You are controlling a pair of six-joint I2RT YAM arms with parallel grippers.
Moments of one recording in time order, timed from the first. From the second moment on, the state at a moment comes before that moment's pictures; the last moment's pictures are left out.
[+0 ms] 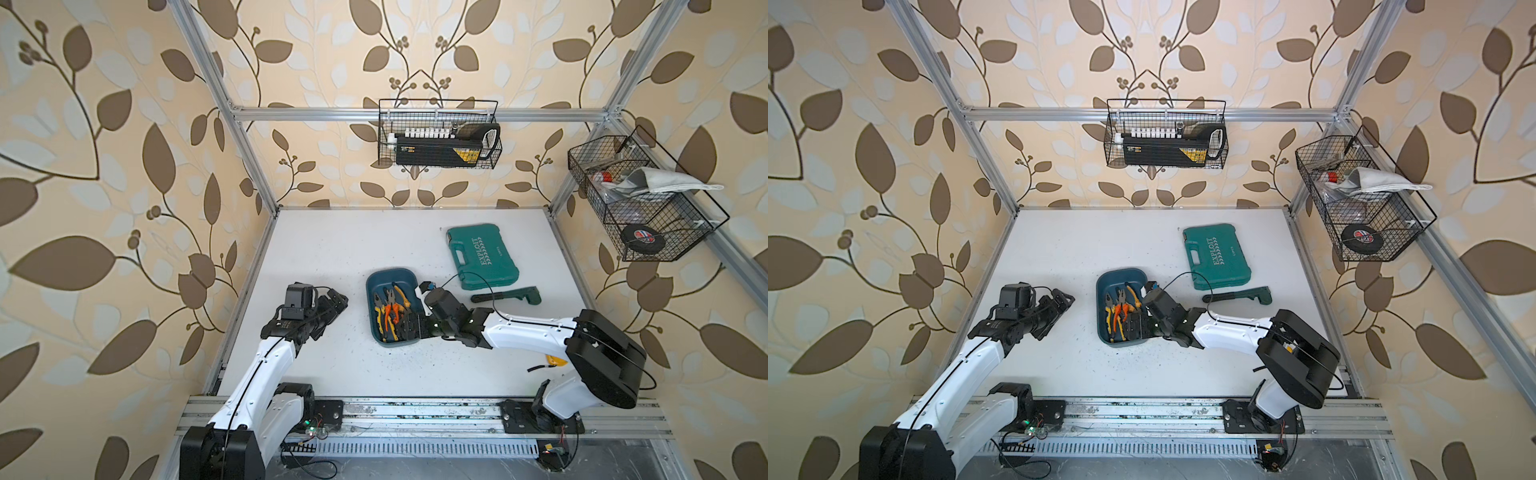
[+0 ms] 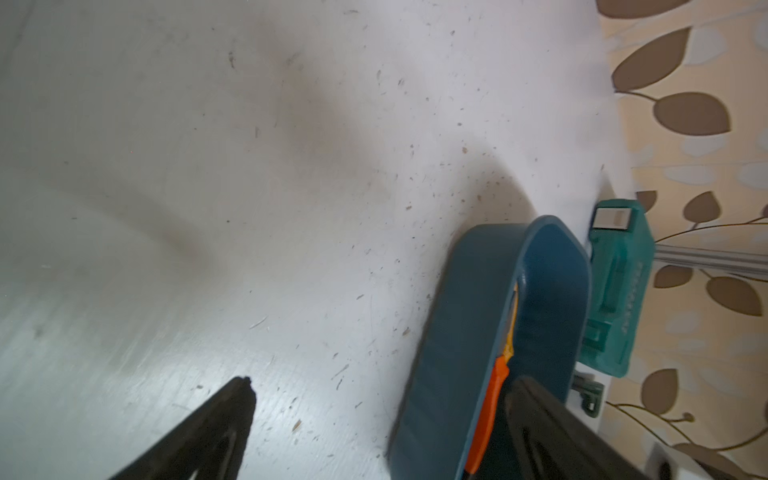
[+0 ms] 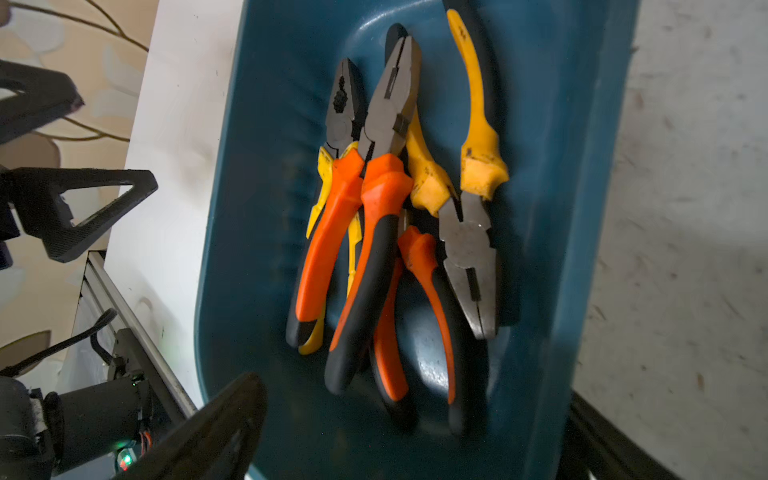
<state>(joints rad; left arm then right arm) -0.03 0.90 0.47 -0.41 0.32 -0.89 0.89 1.59 0.80 -0.03 -0.07 0.75</state>
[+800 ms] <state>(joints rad) 0.07 0.81 0.35 -0.38 0.32 -0.77 0.92 1.74 1.24 -0.47 0.28 0.67</state>
